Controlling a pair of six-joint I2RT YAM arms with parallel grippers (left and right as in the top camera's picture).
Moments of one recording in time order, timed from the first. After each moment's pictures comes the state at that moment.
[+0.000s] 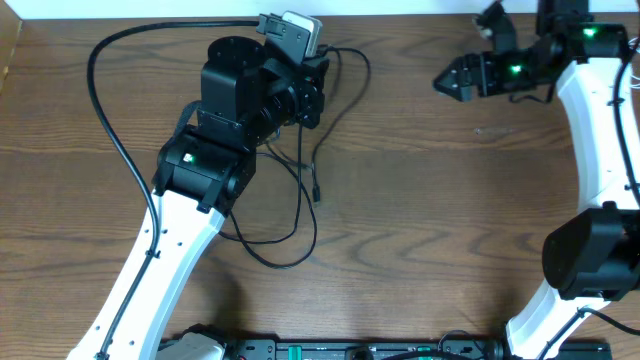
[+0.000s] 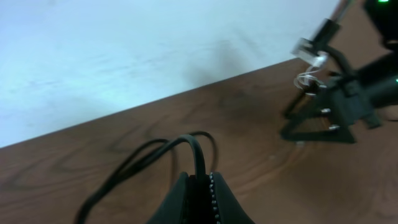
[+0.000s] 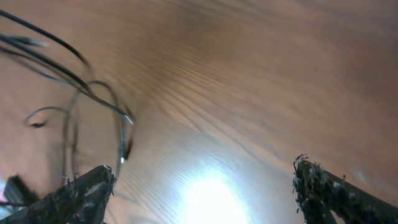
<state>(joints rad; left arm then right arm) -0.39 1.36 1.41 -0.43 0.23 -0.08 -0.01 1.93 1.90 -1.12 -0.64 -0.20</state>
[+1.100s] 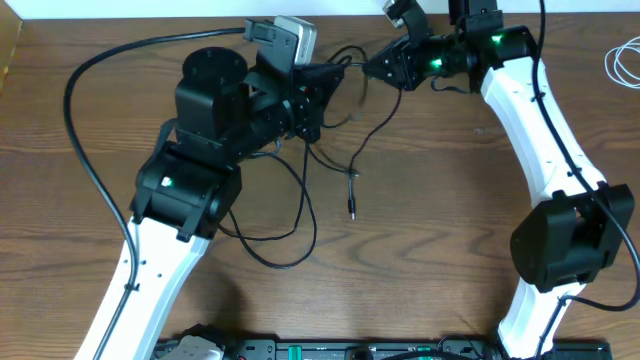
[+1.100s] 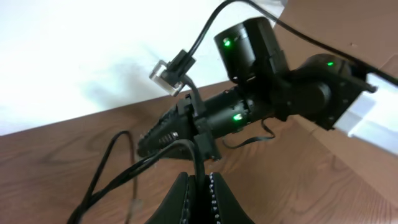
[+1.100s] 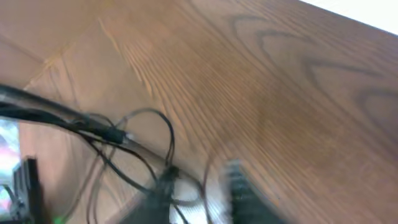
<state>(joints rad) -0.39 1.27 1.41 -0.43 0.42 -0.24 0.22 2.00 1.90 -0.77 -0.77 -0.17</state>
